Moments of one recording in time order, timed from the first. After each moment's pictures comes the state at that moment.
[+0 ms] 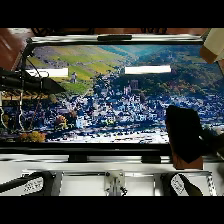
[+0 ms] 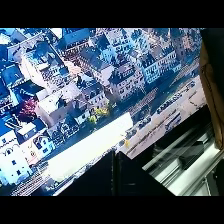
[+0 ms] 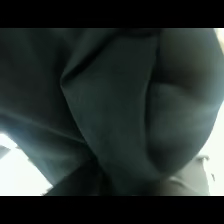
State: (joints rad) left arm 0.09 -1.31 1.38 0.73 -1.42 -1.15; right arm -0.64 -0.96 0.87 -1.53 1.78 1.74
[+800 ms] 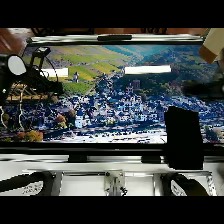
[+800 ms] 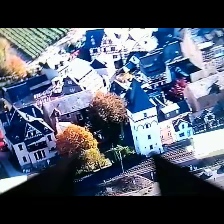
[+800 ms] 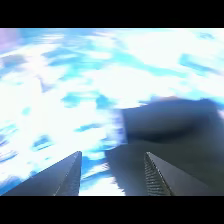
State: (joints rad) left arm -0.21 -1.37 1.53 1.57 -1.40 -1.53; right arm 0.02 -1.04 1.25 -1.63 1.21 1.80
